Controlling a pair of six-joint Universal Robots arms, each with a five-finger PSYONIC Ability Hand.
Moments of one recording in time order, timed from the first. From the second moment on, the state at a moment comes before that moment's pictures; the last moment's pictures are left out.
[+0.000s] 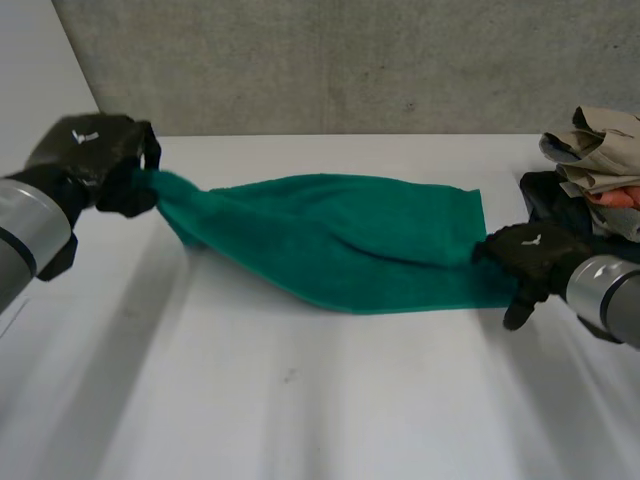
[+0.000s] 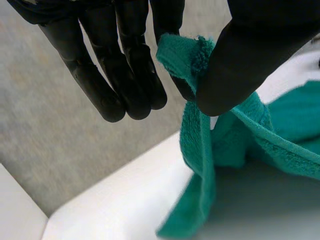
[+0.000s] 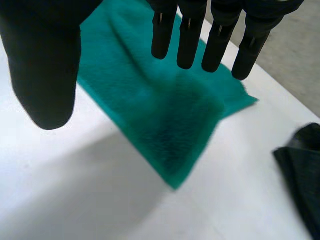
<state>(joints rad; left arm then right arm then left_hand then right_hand) 4.50 -1.58 -1.59 3.10 -1.37 3.36 1.69 -1.21 1.58 0.16 1.21 2.54 1.16 1.20 1.19 1.20 0.98 0.40 0.40 0.40 0.39 0.20</state>
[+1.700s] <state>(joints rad) 4.54 -2.00 -0.81 3.40 -1.58 3.39 1.69 -1.11 0.75 -0.13 1.38 2.82 1.16 1.20 1.19 1.20 0.99 1.13 1.18 1.19 1.20 1.02</state>
